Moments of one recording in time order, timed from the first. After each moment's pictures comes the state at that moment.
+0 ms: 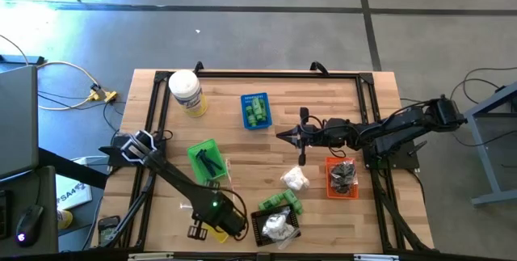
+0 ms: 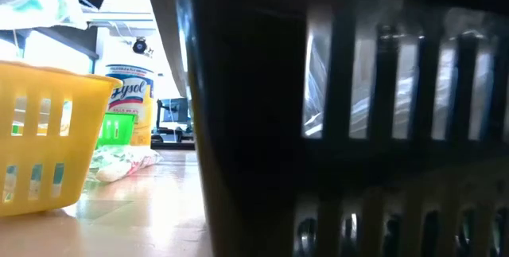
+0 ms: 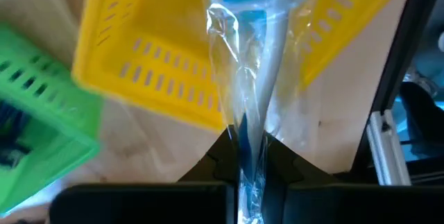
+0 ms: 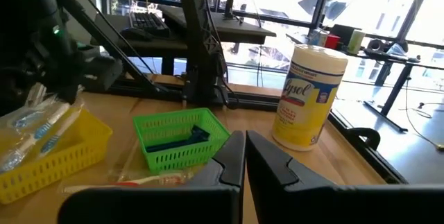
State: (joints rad) left arm -0.63 2.01 1.73 -1.46 0.20 -0.43; right arm 0.07 1.32 0.52 0.76 0.14 -0.14
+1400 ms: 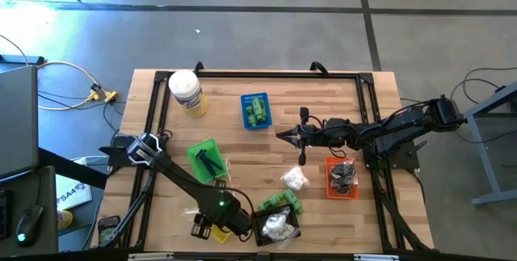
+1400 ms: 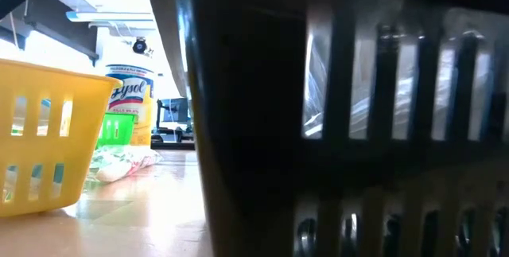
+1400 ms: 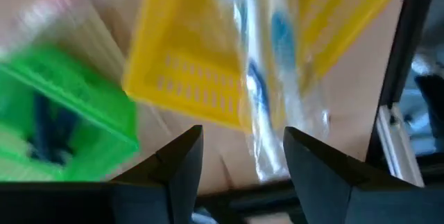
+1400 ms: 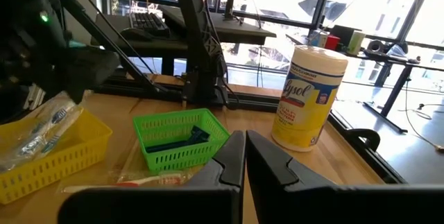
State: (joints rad) left arm -0.60 2.07 1.89 -1.58 0.15 -0.34; right arm 0.07 1.32 0.52 0.76 0.14 -0.14
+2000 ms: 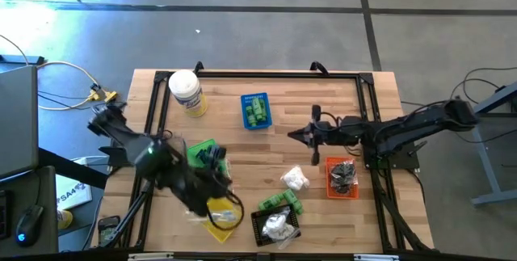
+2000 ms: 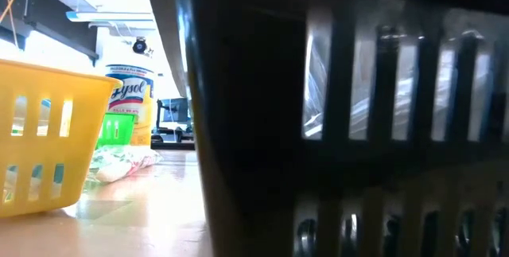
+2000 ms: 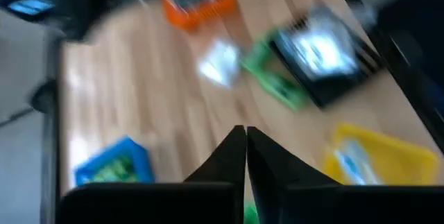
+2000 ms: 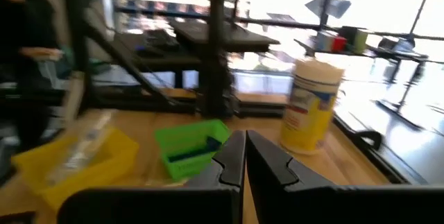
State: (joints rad) left arm -0.60 1.58 1.86 -1.17 -0.47 -0.08; right arm 0.12 1.08 0.51 0.55 0.16 -0.07
